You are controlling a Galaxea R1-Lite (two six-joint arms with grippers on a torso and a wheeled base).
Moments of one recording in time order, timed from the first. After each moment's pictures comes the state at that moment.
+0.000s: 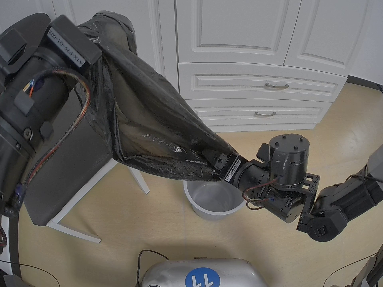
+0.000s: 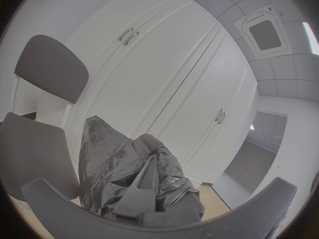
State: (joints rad) left arm -0.96 1.36 -0.81 -1.08 0.62 -0.19; right arm 0.77 1.89 -0.80 -0.91 -0.27 0.80
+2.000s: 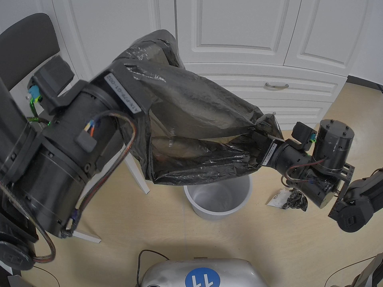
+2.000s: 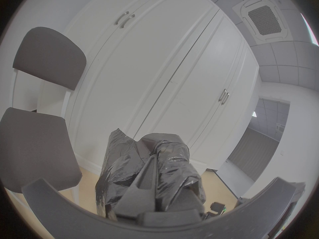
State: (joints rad) left arm -0.96 1.48 -0.76 -1.11 0.62 -0.21; right arm 0.65 1.74 -0.68 -1.06 -0.26 0.44
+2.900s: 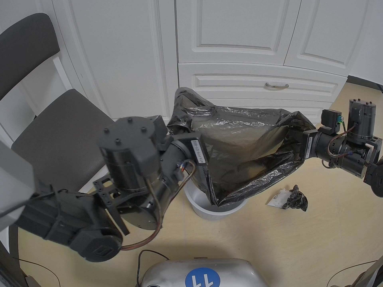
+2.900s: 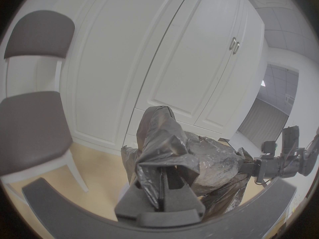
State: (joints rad) left arm -0.86 1.86 -0.84 -1.08 0.54 -0.27; right arm 0.35 1.56 -0.77 -0.61 0.01 0.08
